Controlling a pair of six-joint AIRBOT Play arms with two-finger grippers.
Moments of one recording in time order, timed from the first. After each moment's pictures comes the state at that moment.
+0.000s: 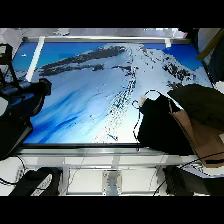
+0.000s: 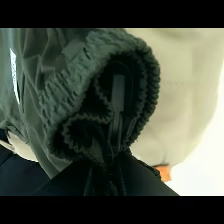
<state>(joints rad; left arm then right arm) -0.14 -0.78 1.08 1.68 -0.96 -1.73 -1.40 -1.16 1.62 -1.24 1.80 1.52</state>
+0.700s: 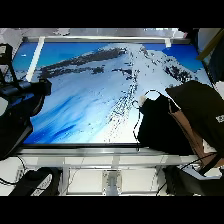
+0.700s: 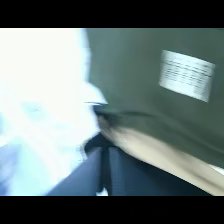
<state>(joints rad) -0.14 -0.78 1.08 1.67 -0.96 -1.73 -1.33 -1.09 1.59 -0.61 1.77 1.53</state>
